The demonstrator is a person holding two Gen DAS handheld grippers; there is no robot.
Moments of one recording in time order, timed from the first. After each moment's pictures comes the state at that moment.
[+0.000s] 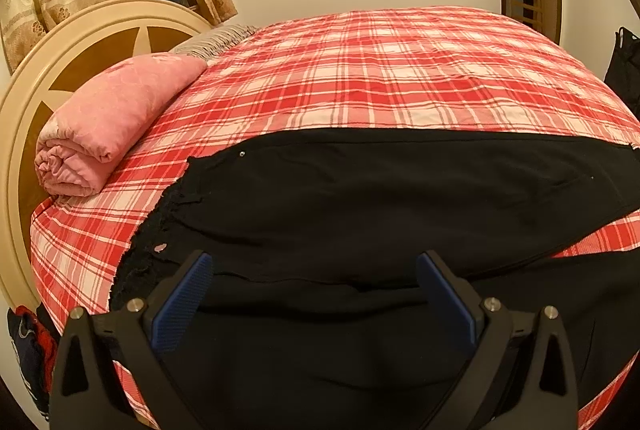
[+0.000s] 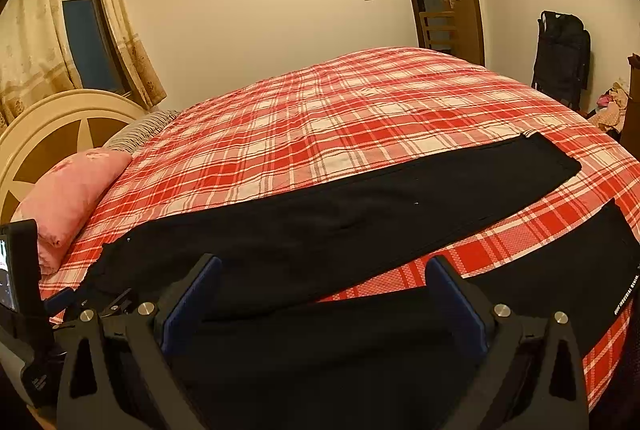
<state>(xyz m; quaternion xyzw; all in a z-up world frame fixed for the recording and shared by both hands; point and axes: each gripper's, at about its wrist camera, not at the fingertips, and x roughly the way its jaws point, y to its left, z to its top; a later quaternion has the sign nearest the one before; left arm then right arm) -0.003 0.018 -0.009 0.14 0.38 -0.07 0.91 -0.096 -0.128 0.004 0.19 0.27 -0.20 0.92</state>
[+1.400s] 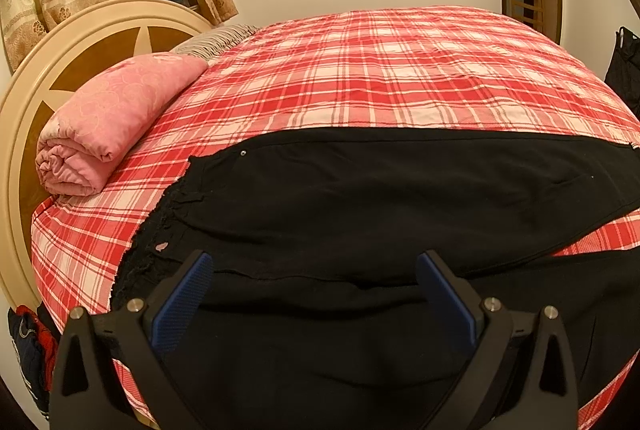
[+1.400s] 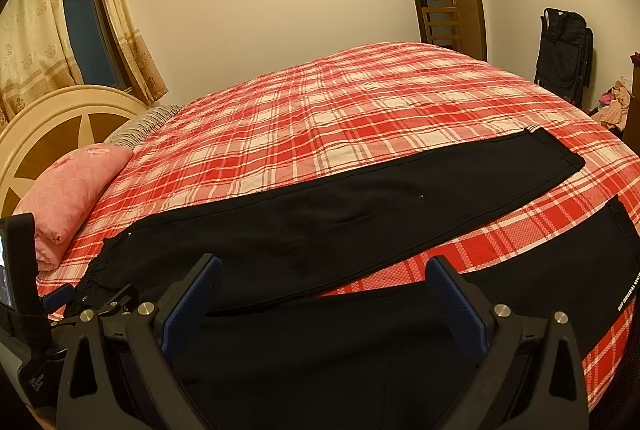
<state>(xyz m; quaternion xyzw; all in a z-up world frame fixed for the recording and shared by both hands) -0.004 0.019 -0.009 0.14 0.38 -0.07 0.91 -0.093 -0.127 -0.001 0.19 0.28 -0.20 0.92</state>
